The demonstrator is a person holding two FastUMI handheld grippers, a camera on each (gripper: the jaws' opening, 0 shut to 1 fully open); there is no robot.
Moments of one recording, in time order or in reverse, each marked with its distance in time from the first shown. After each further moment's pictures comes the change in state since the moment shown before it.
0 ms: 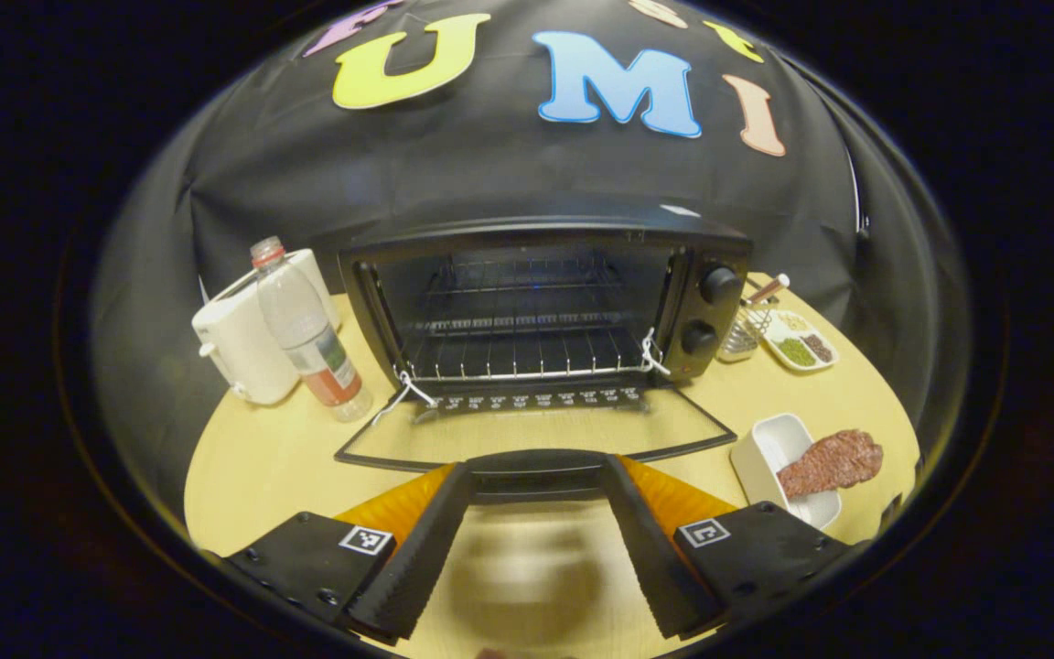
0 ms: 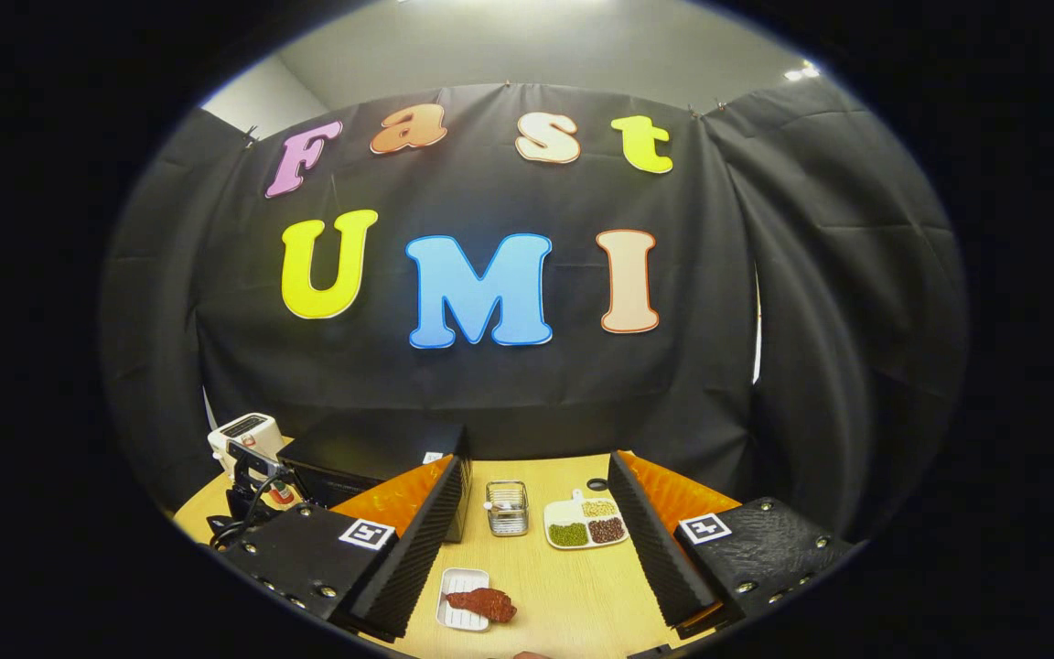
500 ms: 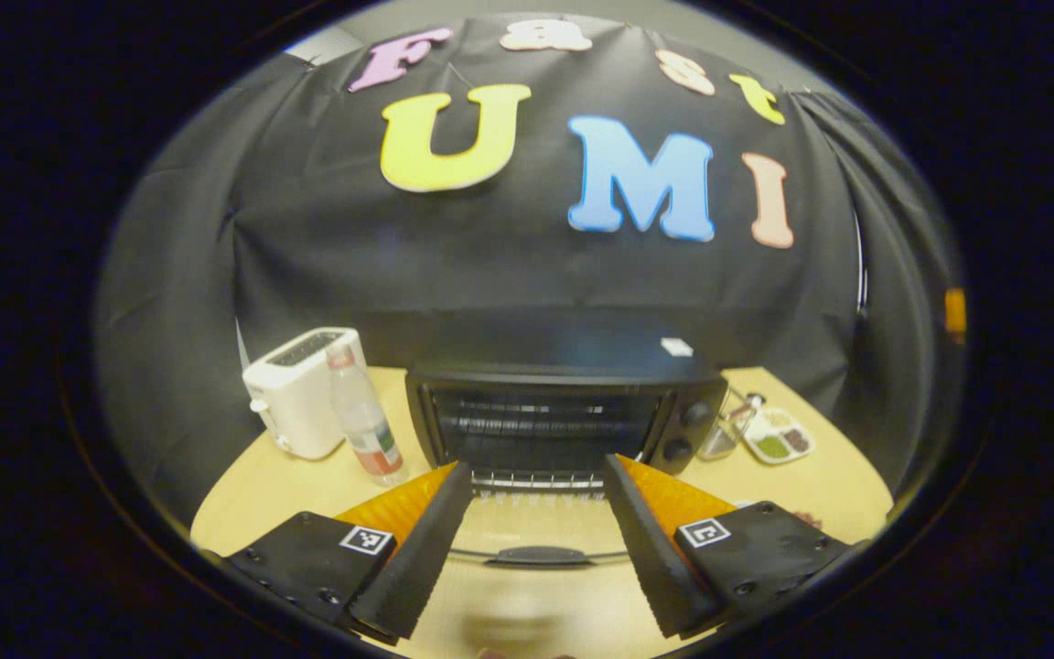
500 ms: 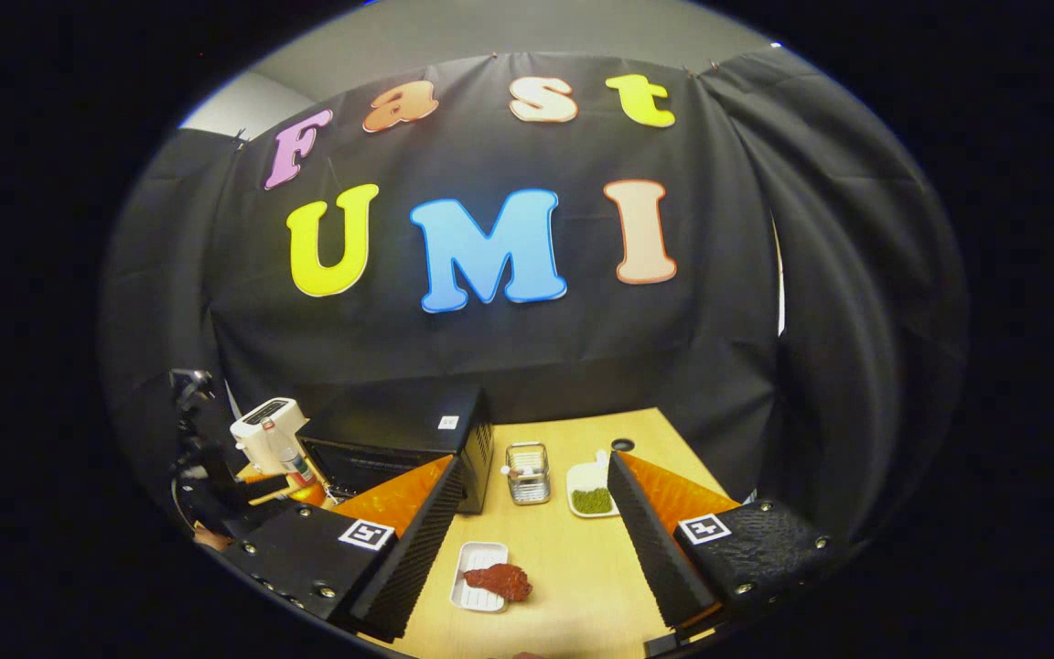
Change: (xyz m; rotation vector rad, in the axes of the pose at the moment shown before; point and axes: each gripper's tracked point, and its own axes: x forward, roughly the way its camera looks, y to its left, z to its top) left arm -0.106 0.016 0.132 -0.104 -0.358 0.038; right arm 0.015 -0.003 -0.063 0.132 0.186 0.114
